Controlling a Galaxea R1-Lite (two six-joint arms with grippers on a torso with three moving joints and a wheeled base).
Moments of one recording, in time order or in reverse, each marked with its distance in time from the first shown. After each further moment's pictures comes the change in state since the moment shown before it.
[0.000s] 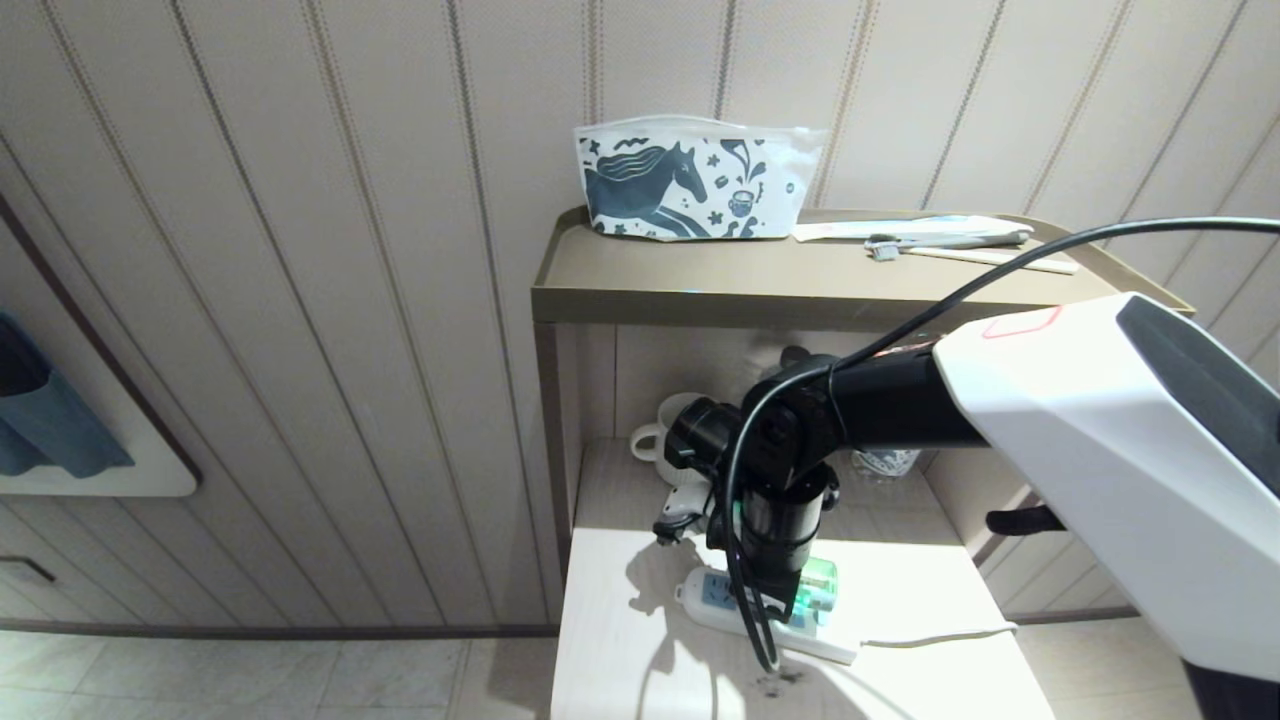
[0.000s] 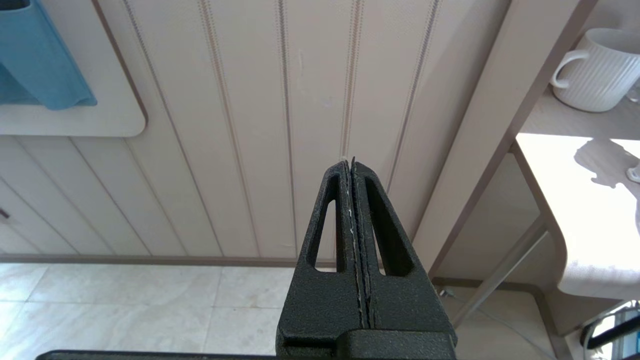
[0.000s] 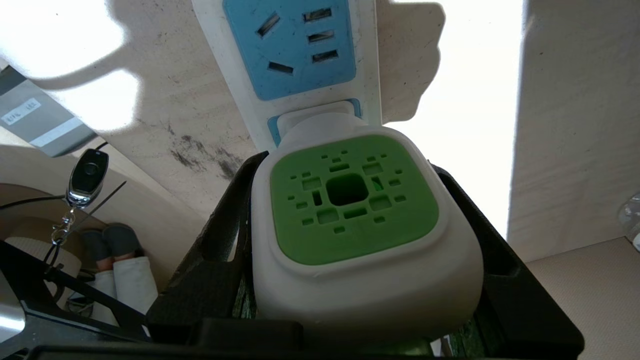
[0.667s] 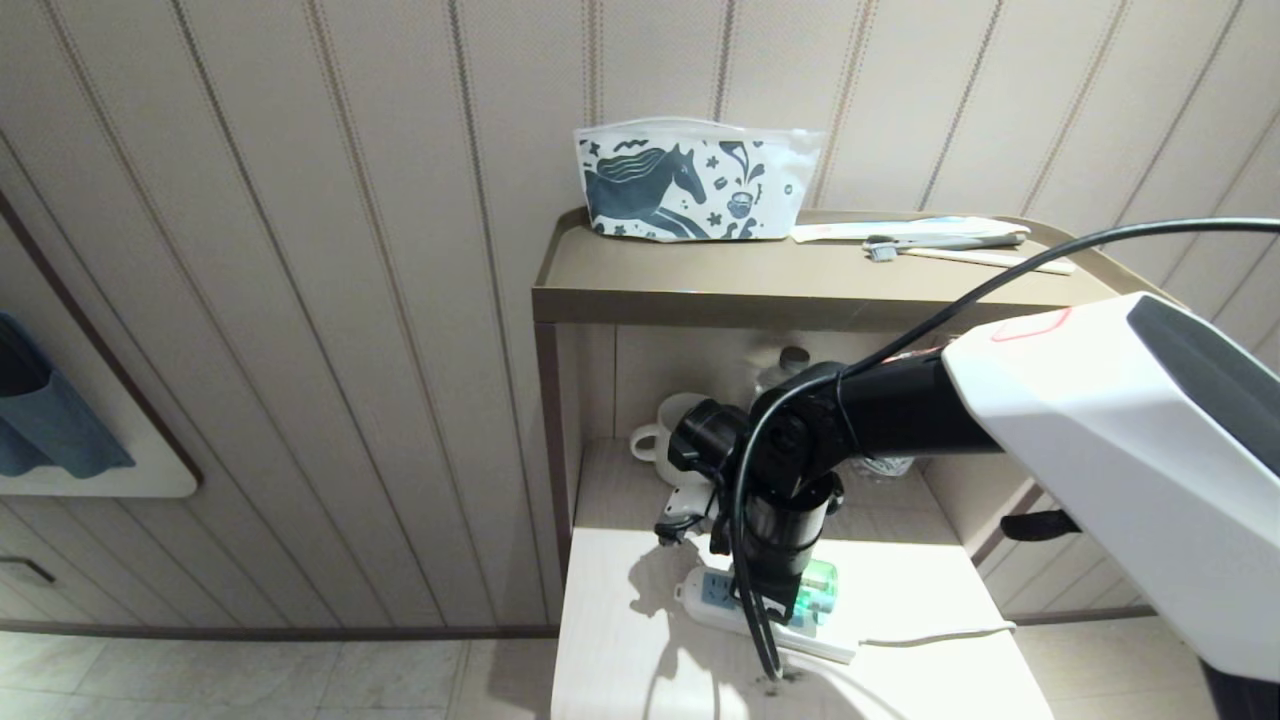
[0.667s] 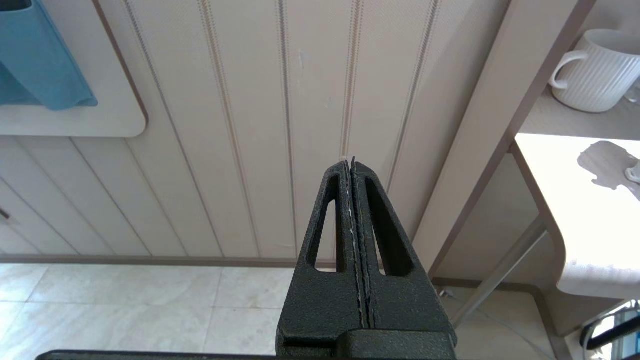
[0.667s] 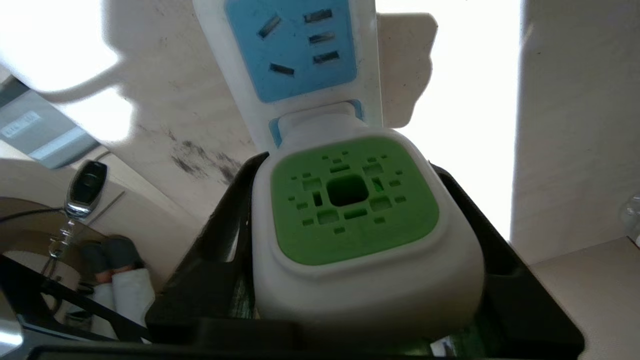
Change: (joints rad) left arm -0.001 0.000 0.000 0.000 0.000 0.000; right arm -0.005 -0.010 0.065 -0.072 0.001 0.002
